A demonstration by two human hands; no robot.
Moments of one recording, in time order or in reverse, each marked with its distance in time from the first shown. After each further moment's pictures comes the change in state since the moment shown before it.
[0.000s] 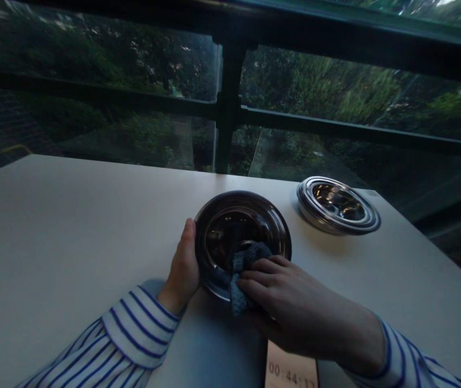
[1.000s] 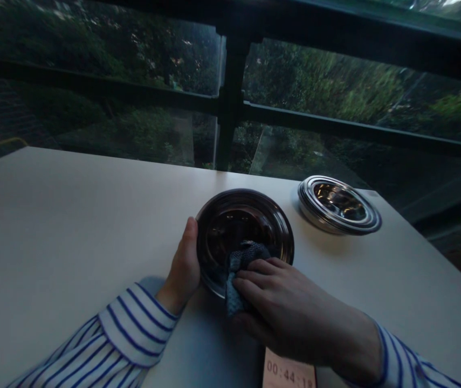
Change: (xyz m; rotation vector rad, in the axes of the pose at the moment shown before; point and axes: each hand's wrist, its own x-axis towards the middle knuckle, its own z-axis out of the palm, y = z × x) left_hand -0.005 0.003 0.009 -0.020 0.005 -0.024; right_hand 0.003 -0.007 0.000 0.017 -0.005 0.014
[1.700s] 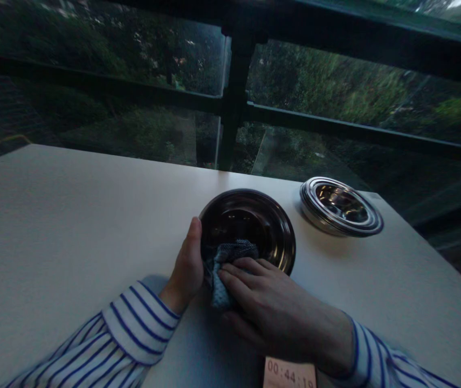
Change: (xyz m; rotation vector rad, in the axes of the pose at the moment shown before) left_hand 0.001 -0.005 -0.003 -0.019 0.017 -0.012; right_hand 0.011 -0.005 0.004 0.023 0.046 -0.055
